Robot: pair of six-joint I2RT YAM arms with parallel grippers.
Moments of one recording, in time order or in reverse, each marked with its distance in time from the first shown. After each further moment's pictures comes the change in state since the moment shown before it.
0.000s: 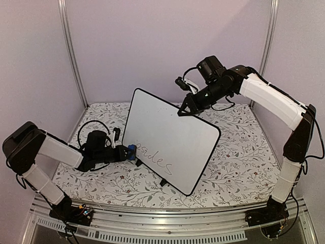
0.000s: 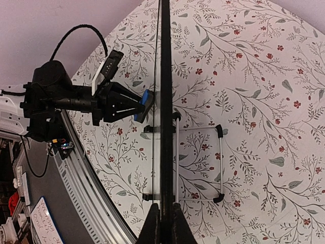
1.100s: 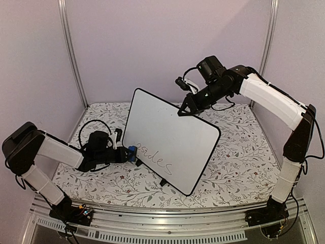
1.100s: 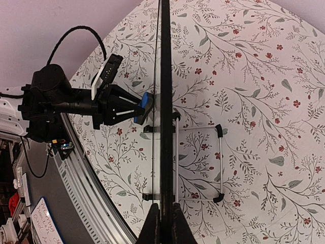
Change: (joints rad) left arm -0.029 -0.010 0.014 -0.053 -0.047 0.057; right arm 0.000 0.000 0.000 0.000 0.003 0.004
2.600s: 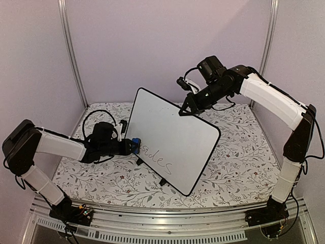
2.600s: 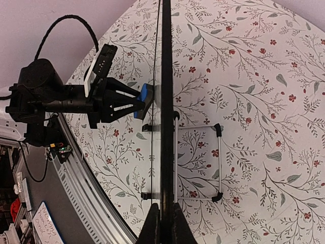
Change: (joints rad) left arm -0.029 -0.001 0.155 -0.151 -0.048 0.072; right arm -0.002 0.000 0.000 -0.007 0.020 0.026
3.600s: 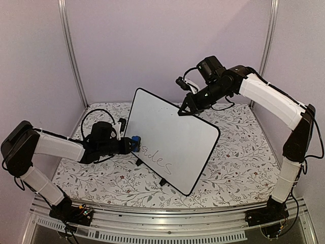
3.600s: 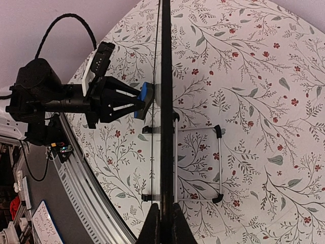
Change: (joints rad) left arm 0.000 -0.022 -0.032 0.040 -0.003 -0.019; right arm -0.001 0.006 0.001 0.014 -0.014 -0.013
